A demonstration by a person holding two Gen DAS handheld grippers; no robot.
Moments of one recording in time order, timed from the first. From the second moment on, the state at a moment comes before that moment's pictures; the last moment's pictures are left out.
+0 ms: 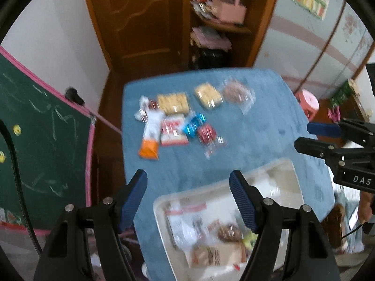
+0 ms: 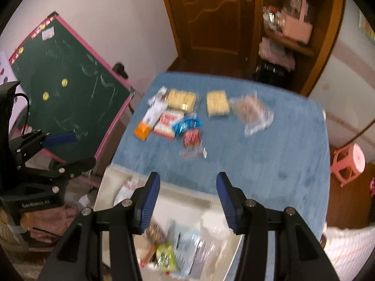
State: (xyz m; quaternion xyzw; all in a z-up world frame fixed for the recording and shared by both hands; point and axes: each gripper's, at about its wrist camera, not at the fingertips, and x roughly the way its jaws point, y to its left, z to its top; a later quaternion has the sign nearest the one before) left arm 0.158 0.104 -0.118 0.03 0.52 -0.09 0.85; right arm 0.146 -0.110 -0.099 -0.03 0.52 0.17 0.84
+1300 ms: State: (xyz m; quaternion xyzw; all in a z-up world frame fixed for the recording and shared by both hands) left arm 0.363 0.172 -0.370 -0.01 0.67 -0.01 0.74; right arm 0.308 -0.043 -0.323 -0.04 0.66 0.20 0.72
